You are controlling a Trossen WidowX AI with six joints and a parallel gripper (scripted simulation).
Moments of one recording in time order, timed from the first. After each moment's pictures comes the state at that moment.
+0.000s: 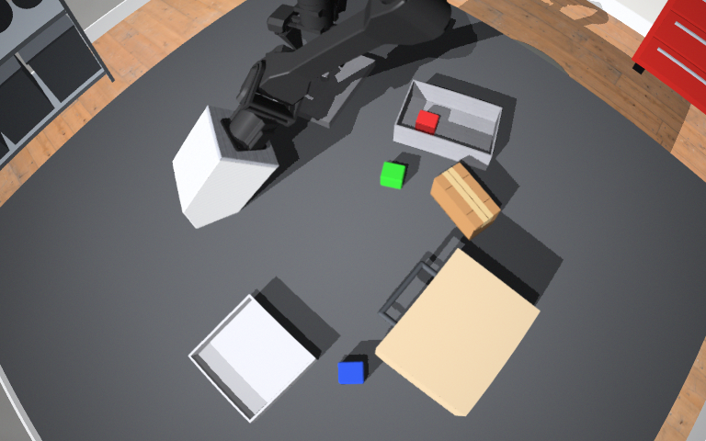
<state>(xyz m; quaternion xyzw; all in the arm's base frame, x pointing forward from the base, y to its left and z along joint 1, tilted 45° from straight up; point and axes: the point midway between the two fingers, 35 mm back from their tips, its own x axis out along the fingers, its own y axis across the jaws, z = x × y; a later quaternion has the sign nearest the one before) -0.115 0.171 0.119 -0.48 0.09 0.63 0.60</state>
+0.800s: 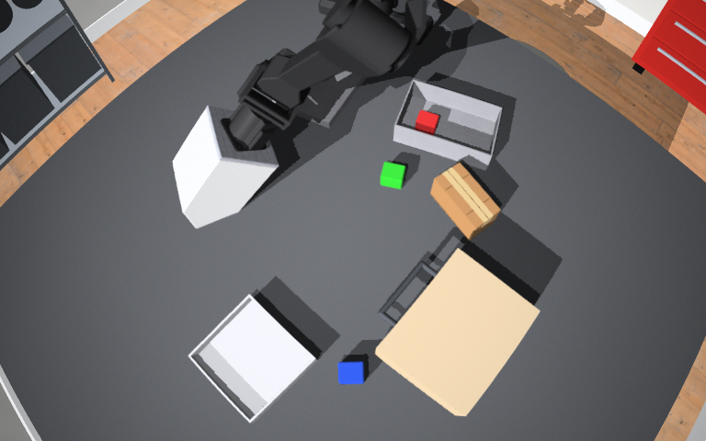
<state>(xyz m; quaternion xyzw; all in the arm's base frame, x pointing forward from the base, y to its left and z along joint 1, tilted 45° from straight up) -0.049 0.175 0.214 -0.46 0.10 0.64 0.61</state>
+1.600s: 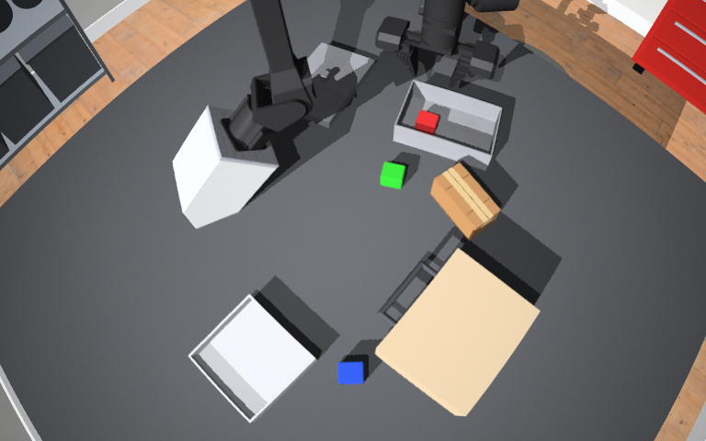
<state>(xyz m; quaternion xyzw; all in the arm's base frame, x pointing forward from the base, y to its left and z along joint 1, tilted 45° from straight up) 0.068 0.186 0.256 -0.51 0.05 0.64 0.57</state>
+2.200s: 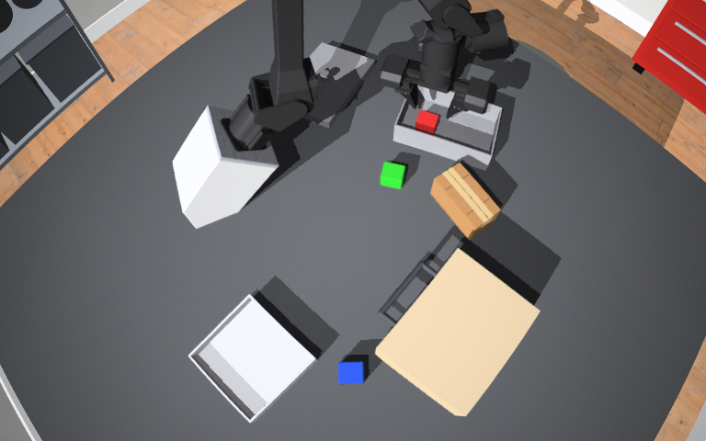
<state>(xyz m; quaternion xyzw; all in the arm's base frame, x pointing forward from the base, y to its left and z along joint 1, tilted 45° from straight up) 0.087 0.249 0.199 -0.51 0.04 0.64 0.58</state>
